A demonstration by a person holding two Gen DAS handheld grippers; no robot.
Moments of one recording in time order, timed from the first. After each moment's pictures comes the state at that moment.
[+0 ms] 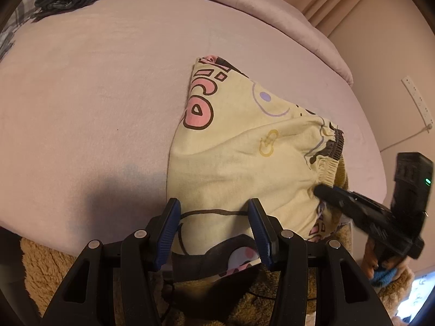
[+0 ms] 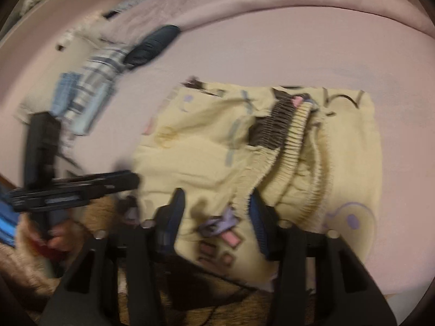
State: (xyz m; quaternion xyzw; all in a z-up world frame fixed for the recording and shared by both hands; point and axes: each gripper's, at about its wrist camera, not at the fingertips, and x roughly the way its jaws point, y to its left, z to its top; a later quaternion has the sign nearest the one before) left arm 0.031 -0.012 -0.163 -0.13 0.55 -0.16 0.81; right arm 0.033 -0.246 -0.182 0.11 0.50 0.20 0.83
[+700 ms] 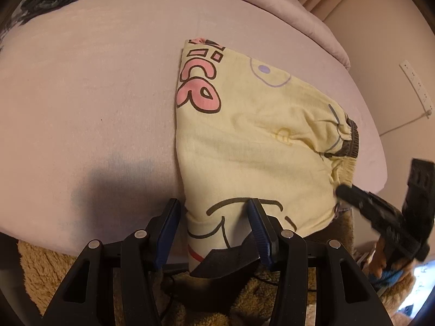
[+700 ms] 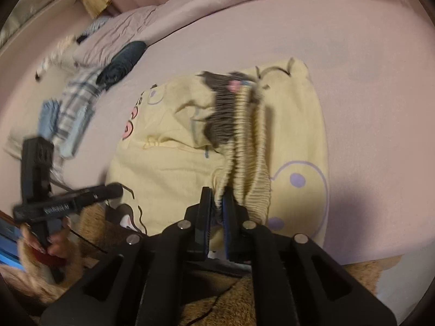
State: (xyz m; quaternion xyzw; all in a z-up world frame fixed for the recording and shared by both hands) left arm 0.041 -0.017 -0.176 -0.11 0.58 -0.18 0.79; right arm 0.002 -0.270 -0.171 0.12 0.49 0.16 0.85
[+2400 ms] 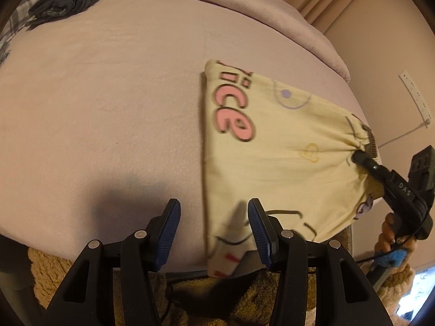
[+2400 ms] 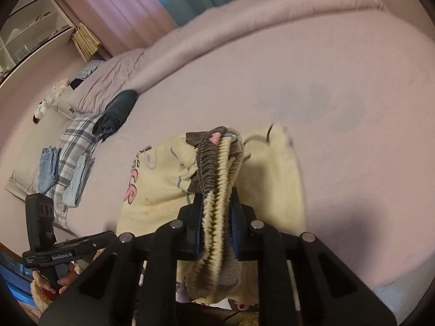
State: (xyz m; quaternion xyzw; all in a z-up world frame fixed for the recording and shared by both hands) left arm 0.045 -0.011 -0.161 -0.12 0.55 -0.18 0.81; right arm 0.024 -0.326 -0.136 0.21 0.41 0.10 0.88
